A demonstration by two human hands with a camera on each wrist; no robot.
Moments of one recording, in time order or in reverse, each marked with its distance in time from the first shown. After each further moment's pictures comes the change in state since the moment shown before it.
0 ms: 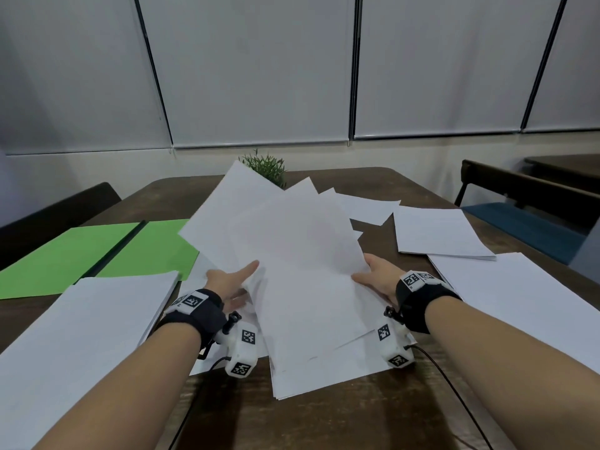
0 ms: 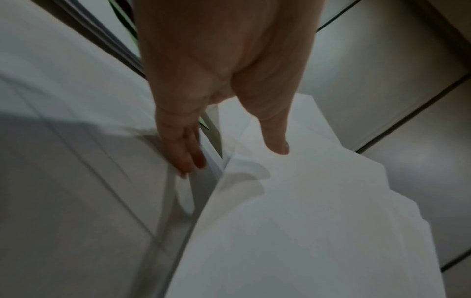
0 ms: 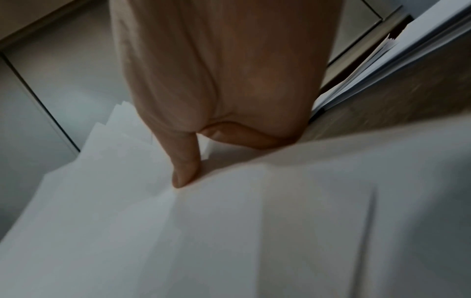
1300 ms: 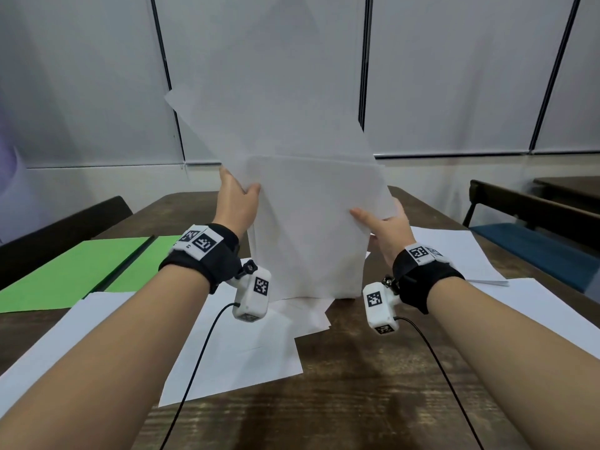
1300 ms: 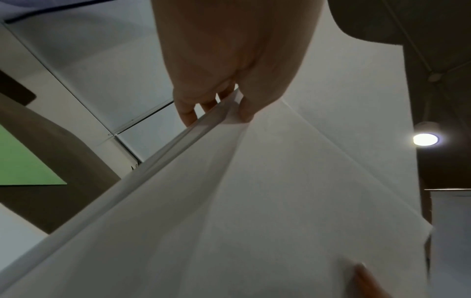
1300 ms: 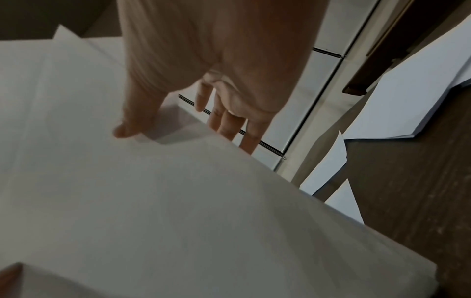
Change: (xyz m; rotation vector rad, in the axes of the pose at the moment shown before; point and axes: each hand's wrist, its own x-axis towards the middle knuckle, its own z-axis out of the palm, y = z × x) left_hand -0.048 0.161 0.025 0.122 0.115 0.849; right_hand -0.007 -0.123 -0.029 0.769 0.433 -0.380
